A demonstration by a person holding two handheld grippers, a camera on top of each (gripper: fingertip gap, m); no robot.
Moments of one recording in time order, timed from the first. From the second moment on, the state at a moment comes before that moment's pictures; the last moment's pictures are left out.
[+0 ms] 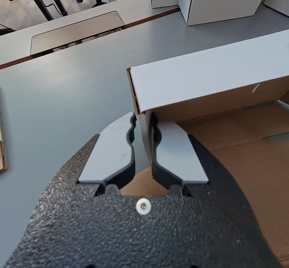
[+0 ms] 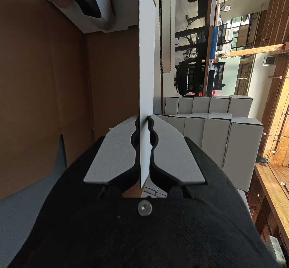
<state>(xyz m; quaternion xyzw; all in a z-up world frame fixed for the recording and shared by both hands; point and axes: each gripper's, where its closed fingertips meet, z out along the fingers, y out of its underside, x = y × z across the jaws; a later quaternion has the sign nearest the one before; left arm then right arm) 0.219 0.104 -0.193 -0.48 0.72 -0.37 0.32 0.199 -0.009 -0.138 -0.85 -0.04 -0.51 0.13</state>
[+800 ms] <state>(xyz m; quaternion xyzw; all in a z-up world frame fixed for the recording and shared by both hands) 0.226 0.114 -0.192 -0.51 0.69 -0.38 0.35 0.162 0.003 -0.141 -0.87 -0.06 -0.46 0.16</state>
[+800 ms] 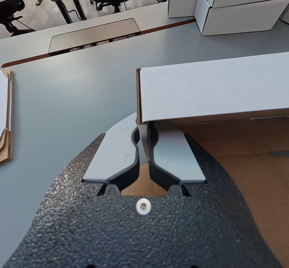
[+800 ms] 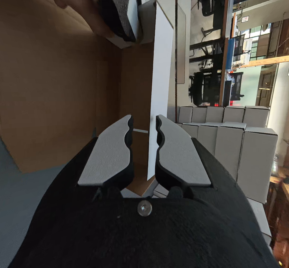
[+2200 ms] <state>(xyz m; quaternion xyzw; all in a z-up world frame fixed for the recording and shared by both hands) 0.220 0.166 -0.129 -0.55 0.59 -0.41 0.41 0.190 -0.014 -0.100 -0.75 0.09 -0.63 0.19</state>
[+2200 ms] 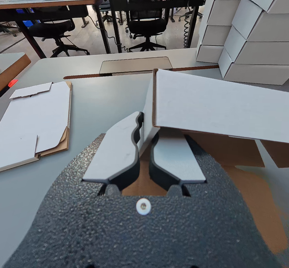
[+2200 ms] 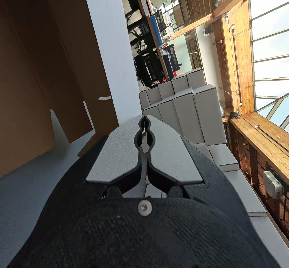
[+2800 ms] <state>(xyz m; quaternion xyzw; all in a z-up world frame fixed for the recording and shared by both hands) 0.226 0.180 -0.114 -0.59 0.57 -0.44 0.37 0.172 0.008 -0.116 -0.73 0.11 -0.65 0.18</state>
